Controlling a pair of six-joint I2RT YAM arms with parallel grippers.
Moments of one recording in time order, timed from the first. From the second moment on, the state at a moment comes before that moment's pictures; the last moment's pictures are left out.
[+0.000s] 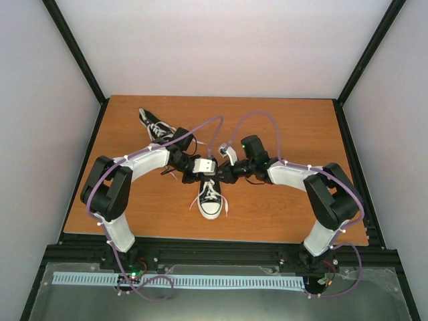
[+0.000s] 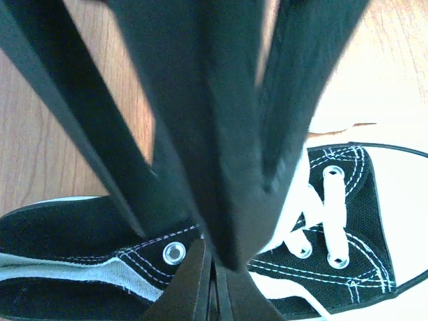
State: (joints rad) left arm -0.48 1.76 1.14 -0.62 0.65 1.09; right arm 0.57 1.73 0.91 0.09 -0.82 0.10
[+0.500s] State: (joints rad) left arm -0.48 1.76 1.14 -0.62 0.65 1.06; right arm 0.53 1.81 0.91 0.05 -0.81 0.09
